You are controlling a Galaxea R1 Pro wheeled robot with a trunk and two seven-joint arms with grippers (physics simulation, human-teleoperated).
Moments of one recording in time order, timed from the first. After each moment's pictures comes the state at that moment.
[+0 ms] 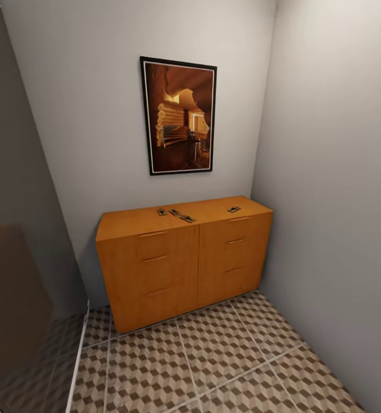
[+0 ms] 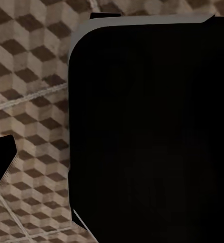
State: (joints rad) left arm 0.00 0.01 0.01 -0.05 0.02 -0.01 0.01; right arm 0.00 0.00 0.00 0.00 0.00 -0.04 -0.01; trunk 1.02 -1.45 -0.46
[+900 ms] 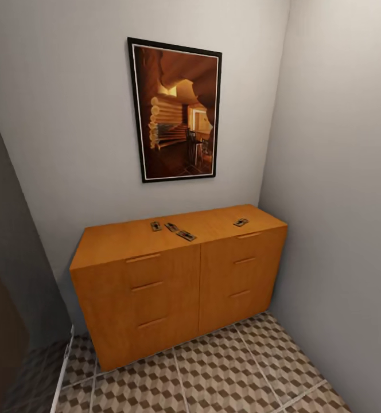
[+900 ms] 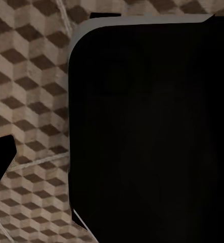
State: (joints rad) left arm 0.00 0.01 0.01 -0.05 0.02 -0.01 0.01; right arm 0.00 0.00 0.00 0.00 0.00 -0.04 -0.01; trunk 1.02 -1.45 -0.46
